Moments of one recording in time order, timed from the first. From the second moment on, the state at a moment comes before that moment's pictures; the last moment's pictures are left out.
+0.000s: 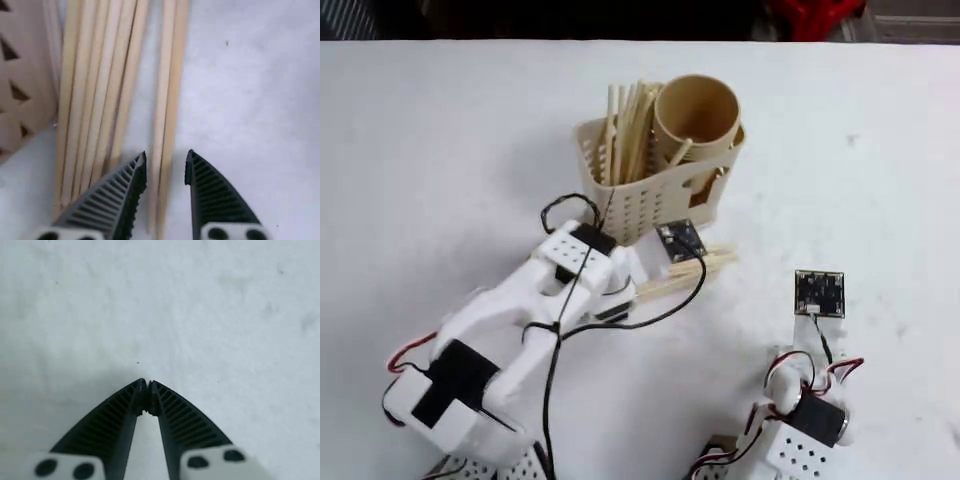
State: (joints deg) left arm 24.8 1.5 34.5 60.2 -34.7; right arm 24.6 -101.9 96.4 72.6 24.7
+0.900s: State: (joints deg) left arm 30.3 26.2 3.6 60.4 -34.8; right arm 24.6 -101.9 96.4 72.6 24.7
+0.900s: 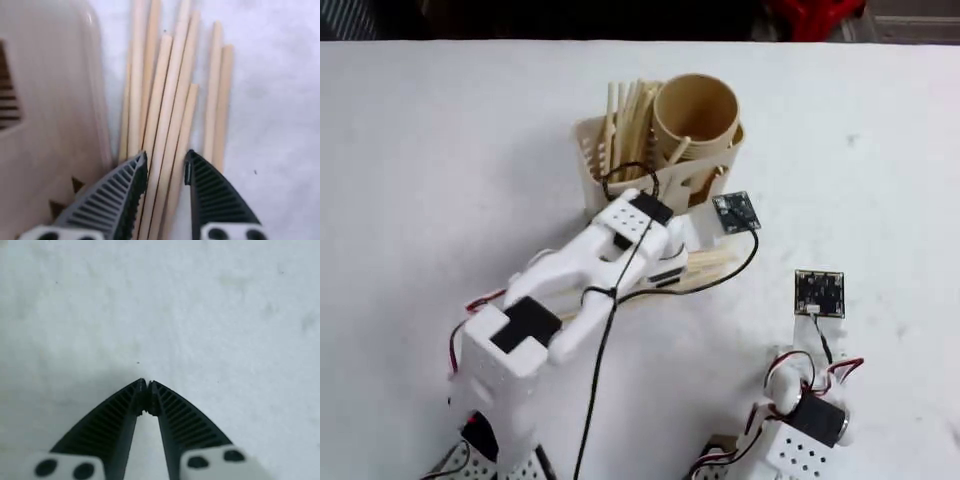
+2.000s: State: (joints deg) left arm 30.6 -18.7 24.5 64.7 -28.4; right arm 24.6 -101.9 96.4 72.6 24.7
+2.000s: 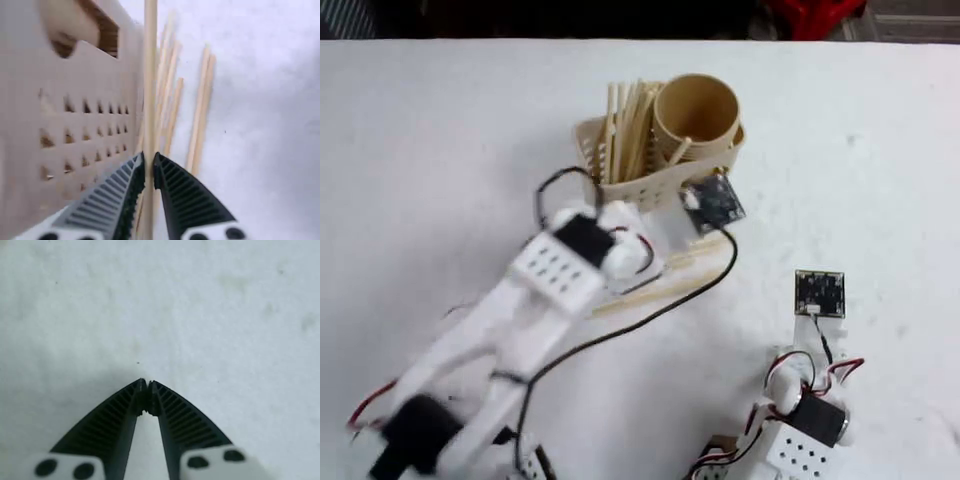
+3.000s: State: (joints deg) left arm 23.3 -34.5 31.5 15.8 -12.7; right arm 24.6 -101.9 96.4 72.6 24.7
